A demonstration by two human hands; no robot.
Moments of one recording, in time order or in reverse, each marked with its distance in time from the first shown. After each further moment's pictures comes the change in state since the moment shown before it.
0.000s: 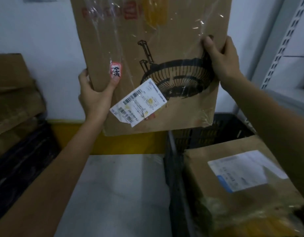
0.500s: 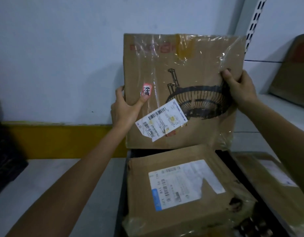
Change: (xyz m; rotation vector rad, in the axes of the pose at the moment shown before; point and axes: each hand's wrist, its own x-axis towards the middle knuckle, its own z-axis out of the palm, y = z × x) left_hand -0.077 0.000 0.178 0.182 -0.275 -0.037; right_hand 0.039 0.136 -0.159 -0.157 0.037 0.207
